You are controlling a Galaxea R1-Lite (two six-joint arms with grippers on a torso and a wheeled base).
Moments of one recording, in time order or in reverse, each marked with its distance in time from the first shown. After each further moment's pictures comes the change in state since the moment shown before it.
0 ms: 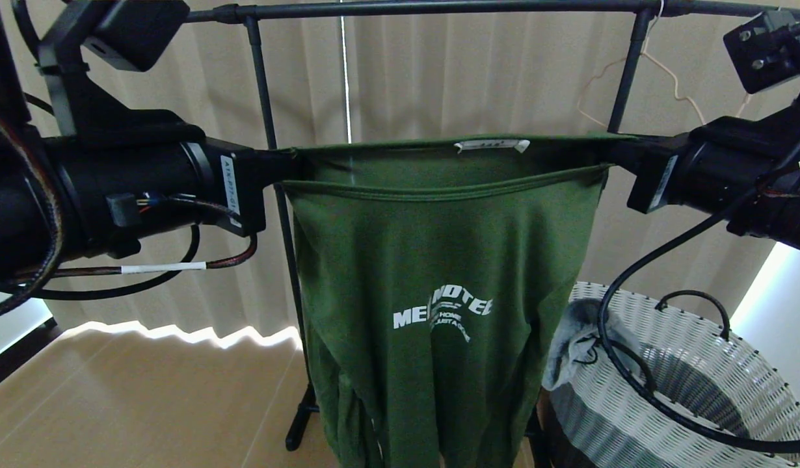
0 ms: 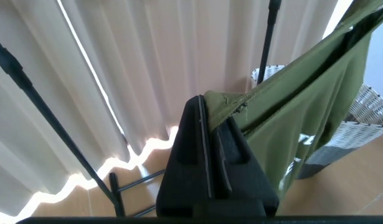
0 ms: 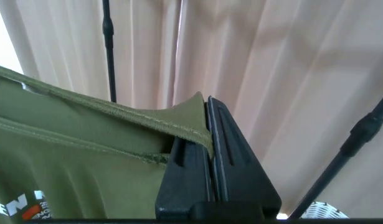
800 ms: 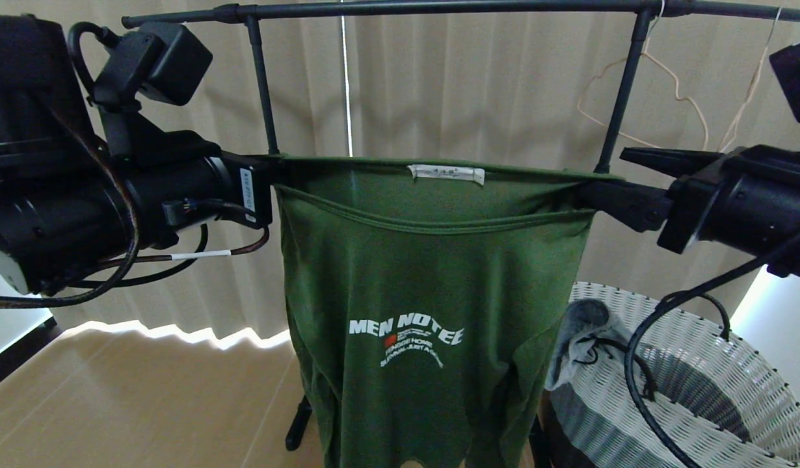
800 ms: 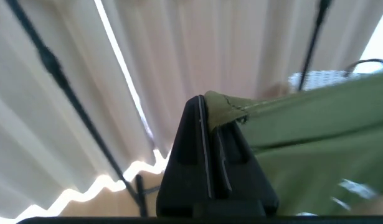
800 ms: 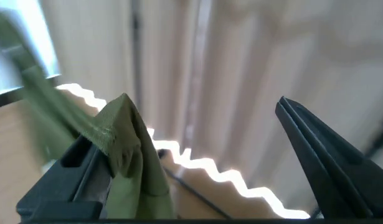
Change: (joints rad) left arm 0.123 0.094 0.063 -0.195 0.005 0.068; right arm 0.049 -0.110 0.124 0.000 0.102 0.034
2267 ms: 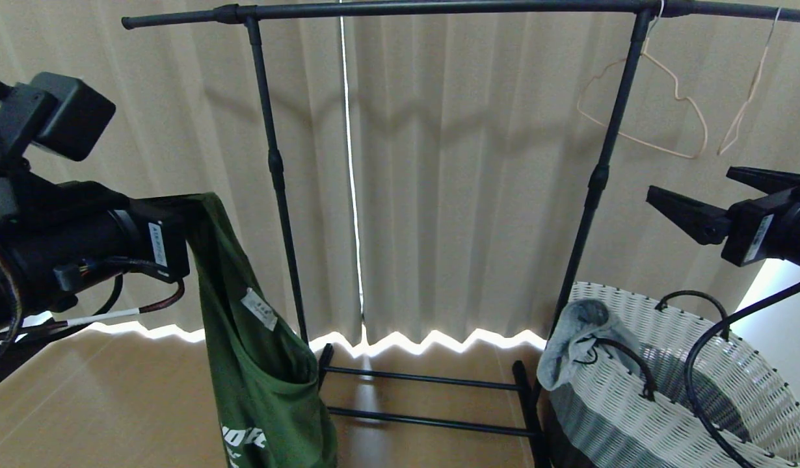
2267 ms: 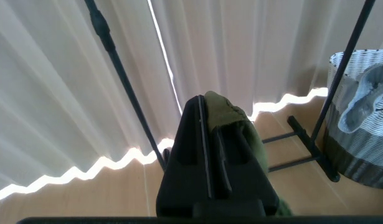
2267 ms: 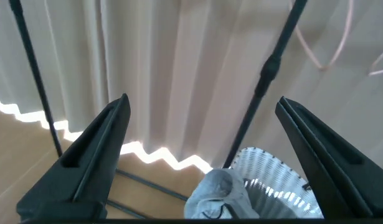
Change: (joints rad) left arm 0.107 -0.193 0.216 0.019 -0.005 0.041; right arm -0.215 -0.081 0.127 -0.021 -0.187 -0.118
